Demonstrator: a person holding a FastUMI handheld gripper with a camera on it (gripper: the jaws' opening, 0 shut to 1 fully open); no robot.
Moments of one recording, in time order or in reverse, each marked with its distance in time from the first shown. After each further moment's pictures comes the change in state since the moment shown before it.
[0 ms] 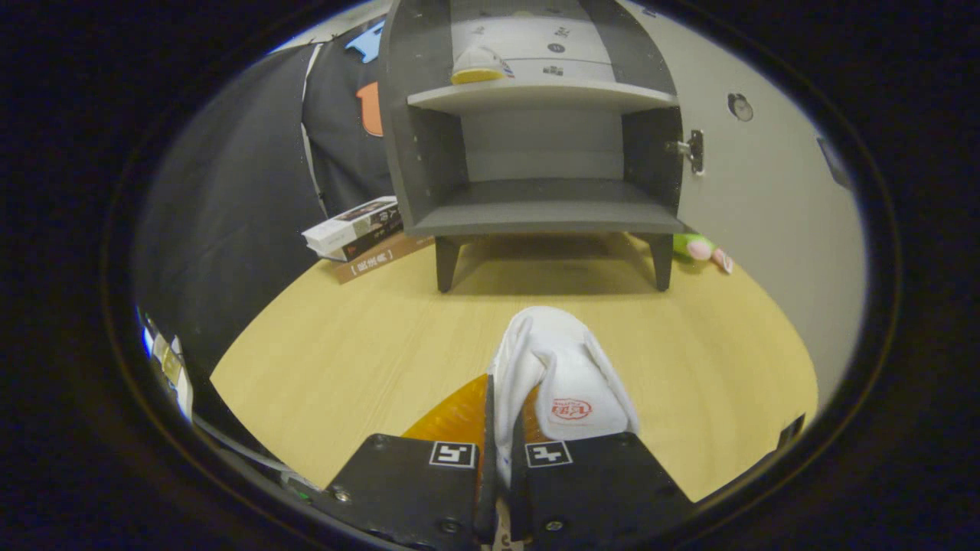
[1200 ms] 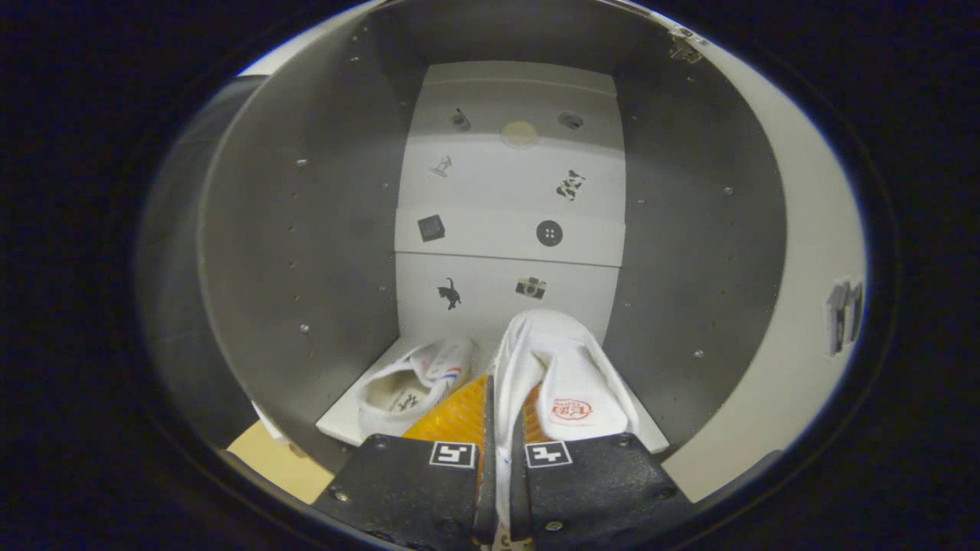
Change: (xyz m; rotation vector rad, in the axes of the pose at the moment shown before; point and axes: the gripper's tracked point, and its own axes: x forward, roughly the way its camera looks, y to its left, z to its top) arm 0.023 -0.041 0.422 -0.102 -0.372 -0.154
